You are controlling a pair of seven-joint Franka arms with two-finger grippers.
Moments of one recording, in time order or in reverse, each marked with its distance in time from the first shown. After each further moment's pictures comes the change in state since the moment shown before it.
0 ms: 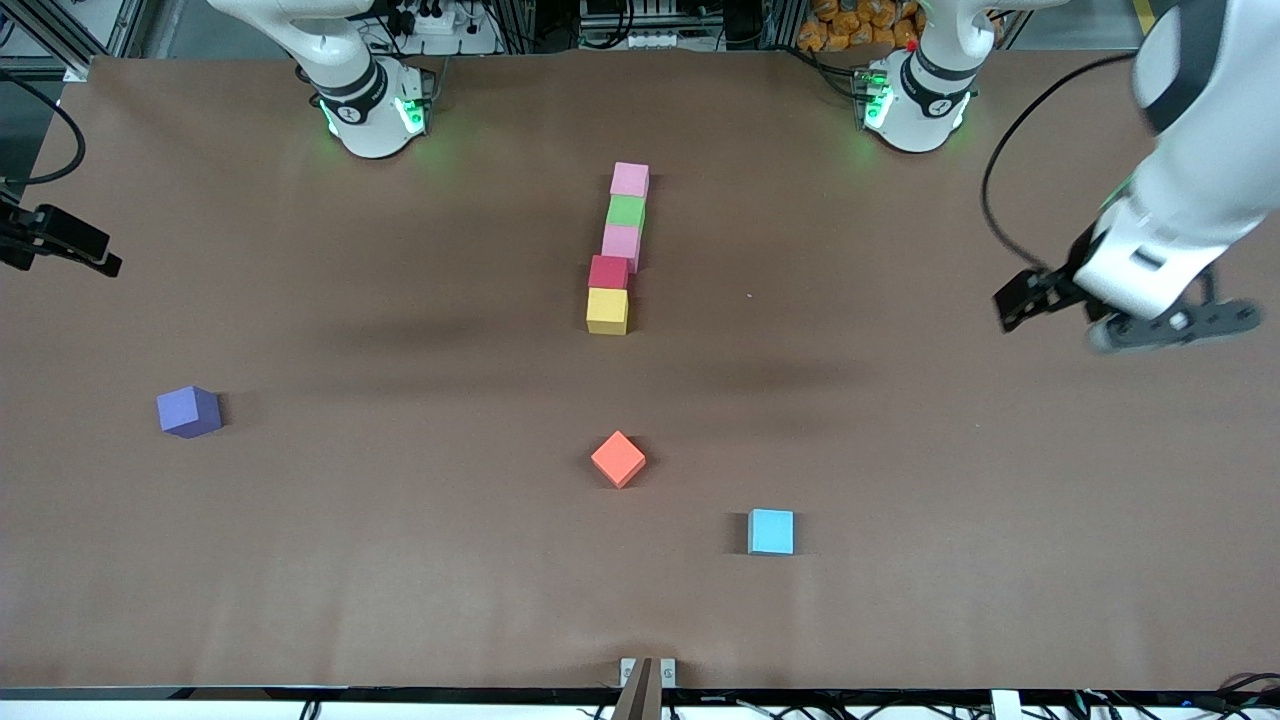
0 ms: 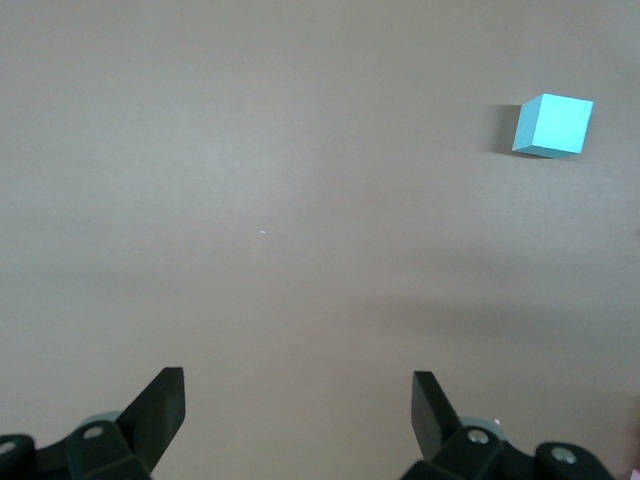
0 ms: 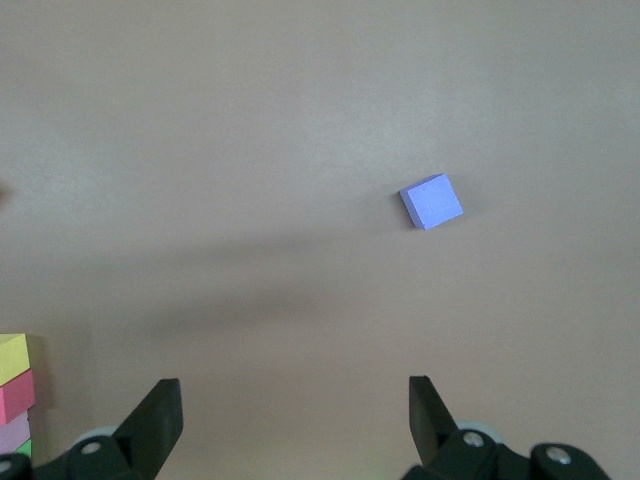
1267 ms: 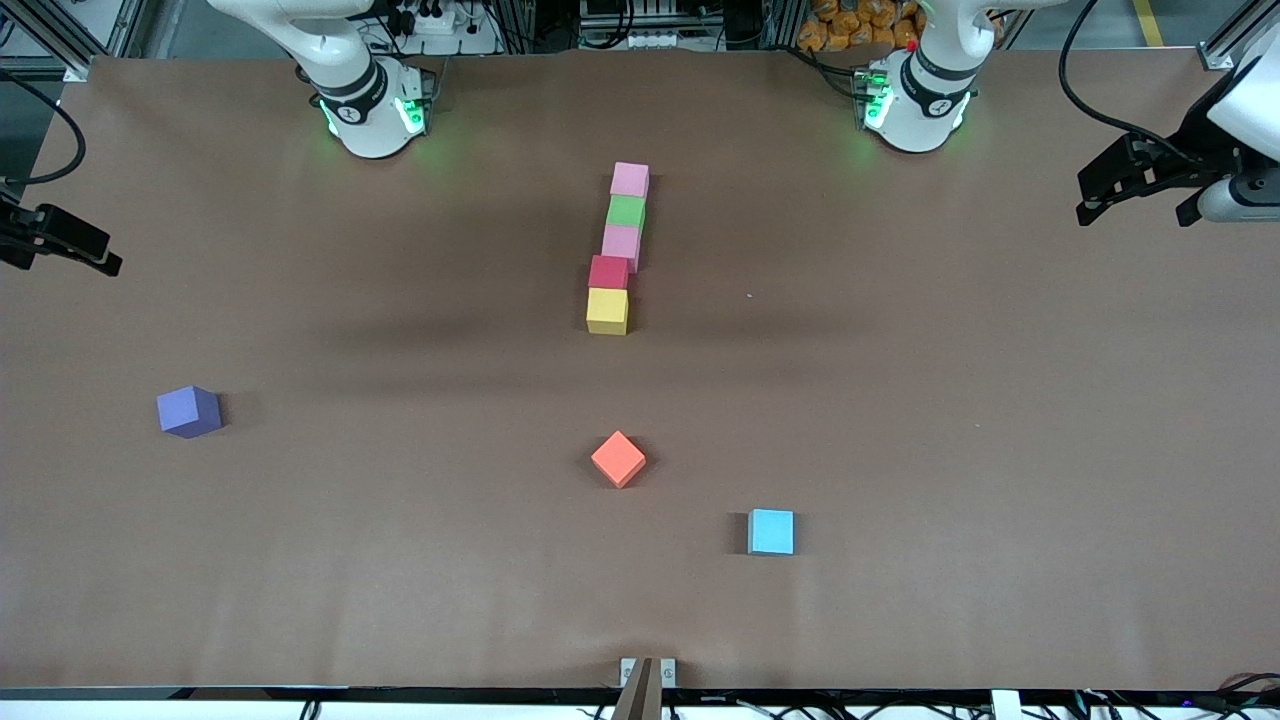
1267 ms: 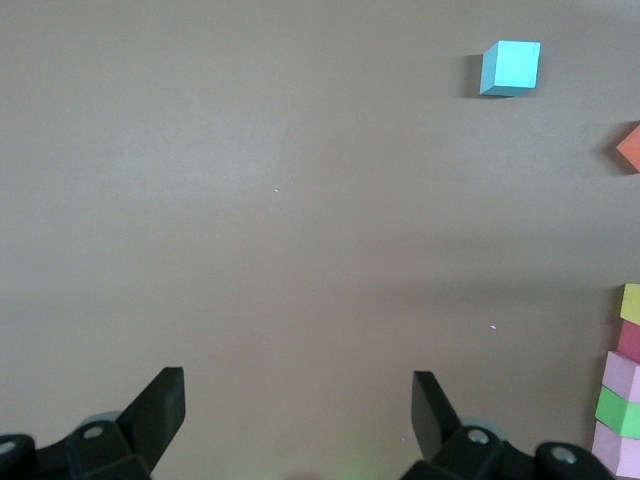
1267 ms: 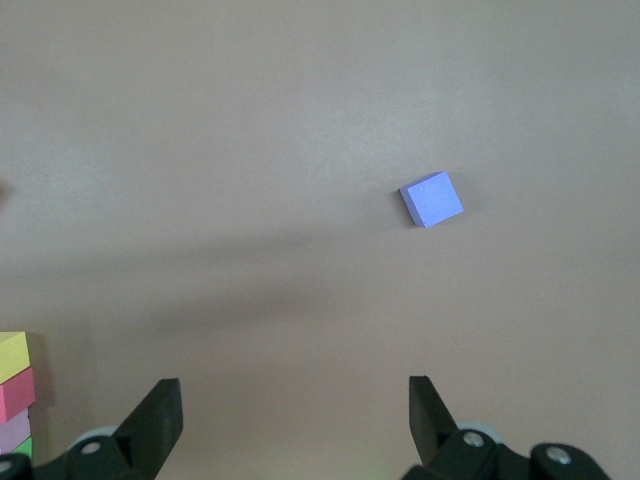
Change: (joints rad) left arm 0.014 -0.061 0.024 0.159 -0.048 -0.257 0.160; right arm 0.000 0.000 0.000 0.001 0.000 -0.005 0.000
